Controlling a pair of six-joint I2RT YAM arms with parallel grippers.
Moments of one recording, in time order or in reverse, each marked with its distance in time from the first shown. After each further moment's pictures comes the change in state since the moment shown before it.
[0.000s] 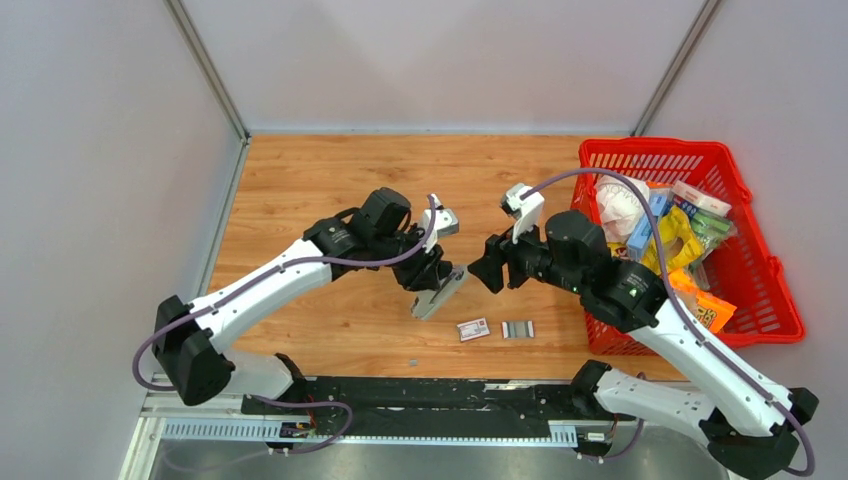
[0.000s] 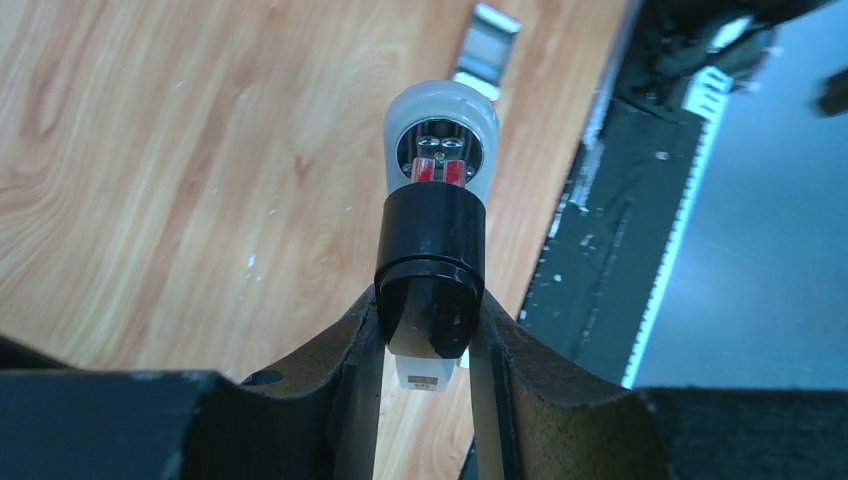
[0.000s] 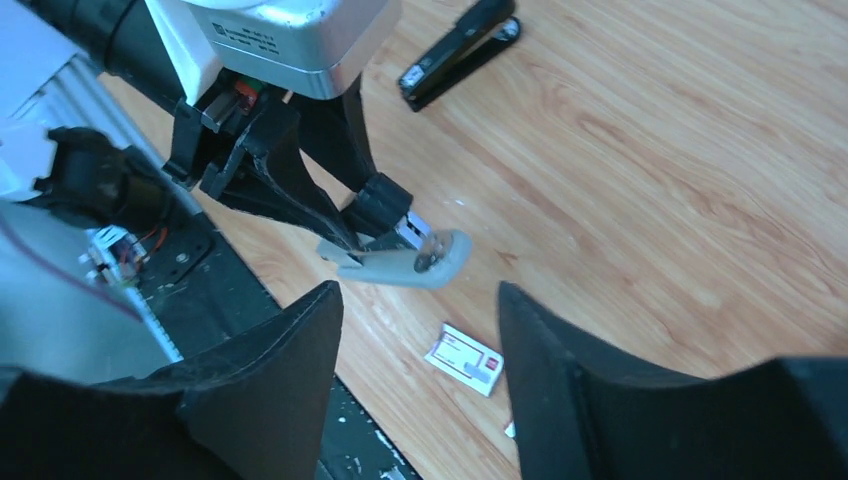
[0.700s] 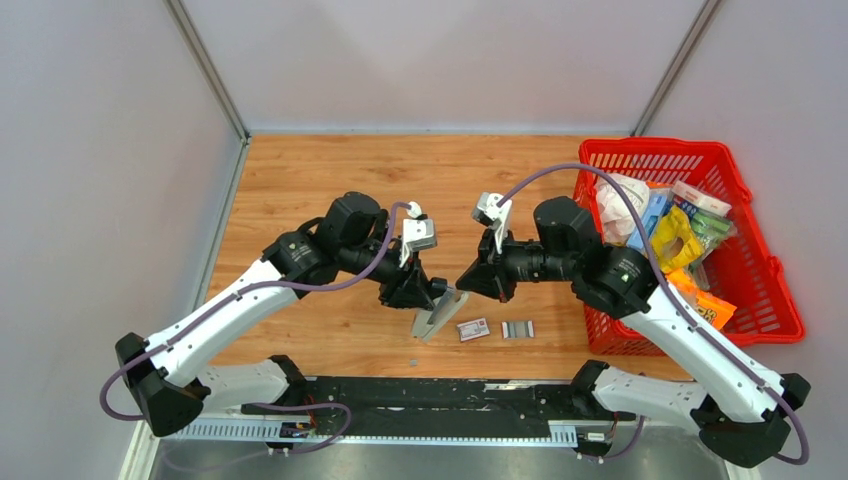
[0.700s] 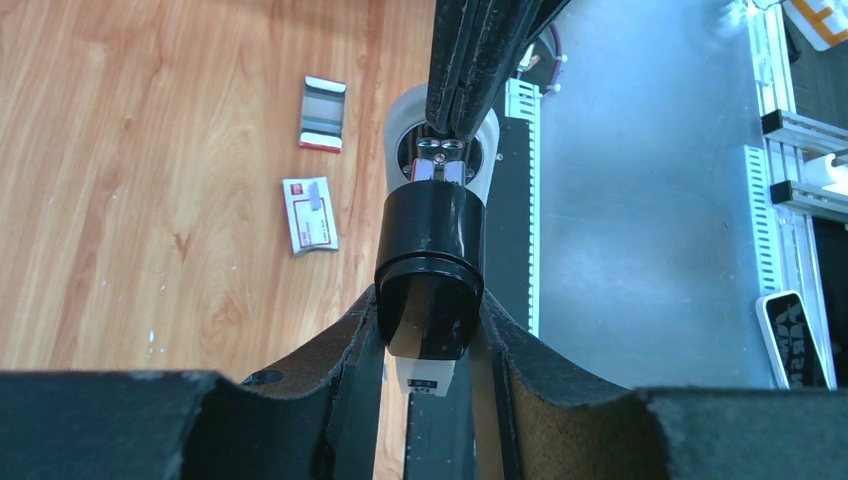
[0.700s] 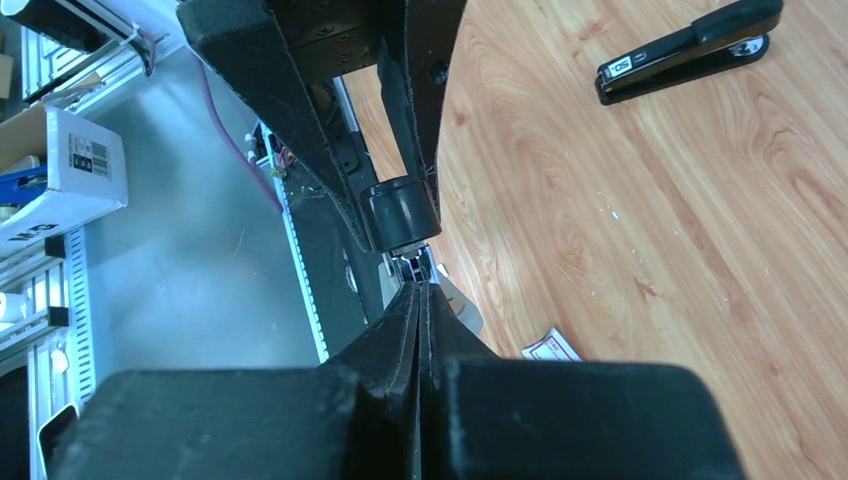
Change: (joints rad) left arm 0.000 -0.217 -0.029 -0.014 0.330 0.022; right arm 0.000 0.103 0.128 -0.057 -0.451 -0.108
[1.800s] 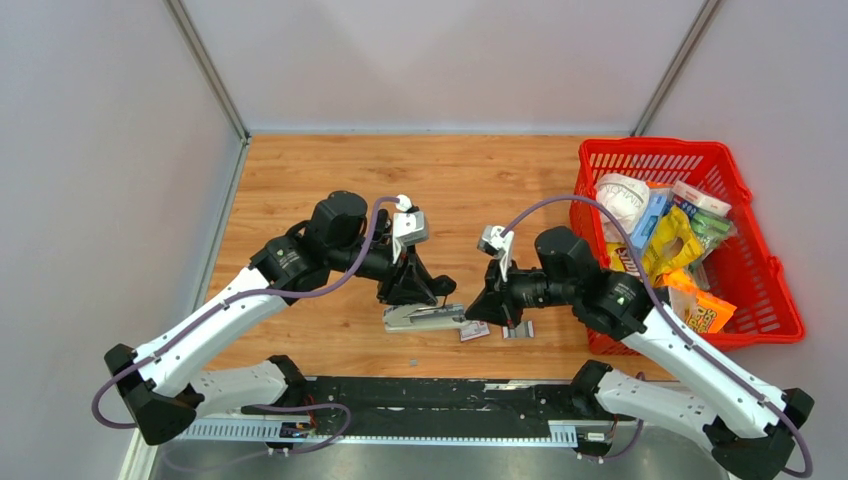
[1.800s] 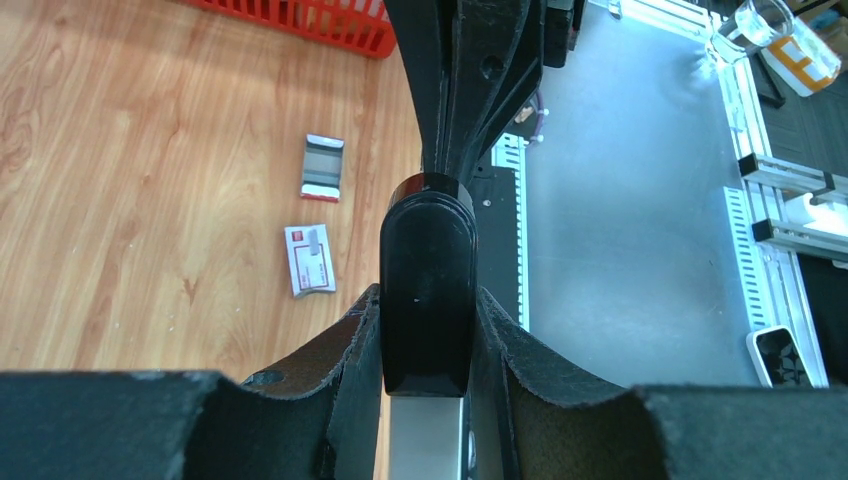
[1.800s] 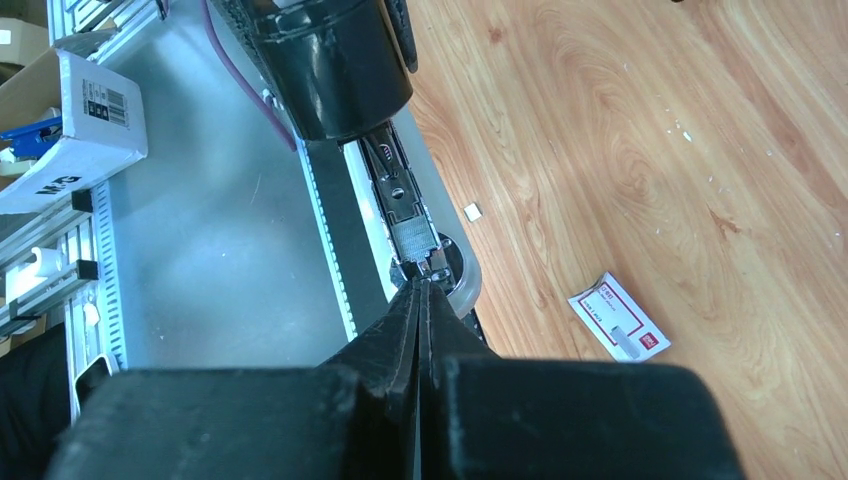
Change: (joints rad) left arm -0.003 -0.058 -0.014 0.101 0.014 -0.084; right arm 0.008 -0.128 -0.258 0.050 -0.074 0.047
